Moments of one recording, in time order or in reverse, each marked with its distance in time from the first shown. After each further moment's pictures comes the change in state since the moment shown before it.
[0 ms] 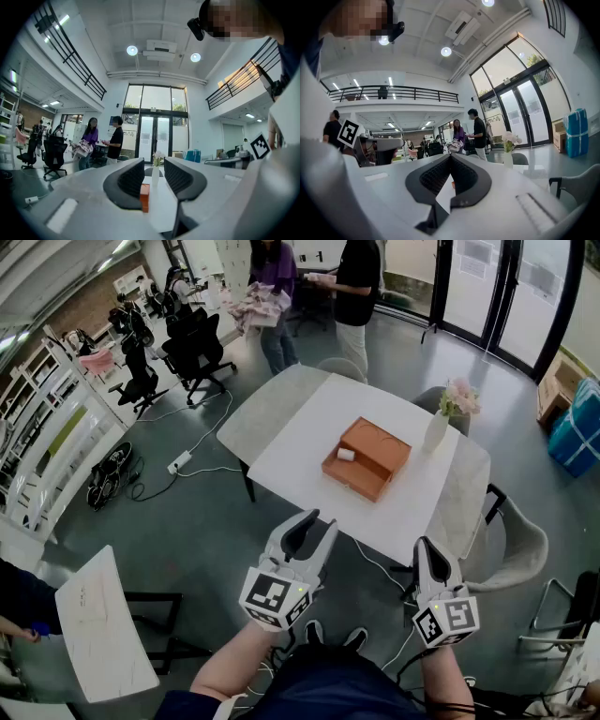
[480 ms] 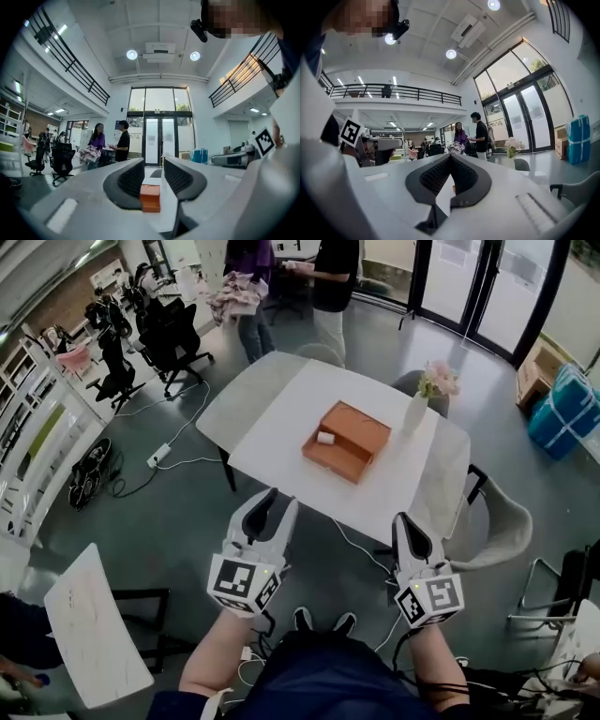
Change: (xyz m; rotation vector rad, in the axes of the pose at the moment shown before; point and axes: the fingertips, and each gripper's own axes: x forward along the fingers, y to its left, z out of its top) left arm -0.031 0.040 0.016 0.053 -0.017 0.081; right arm 0.008 0.030 0.012 -0.043 -0.035 0.016
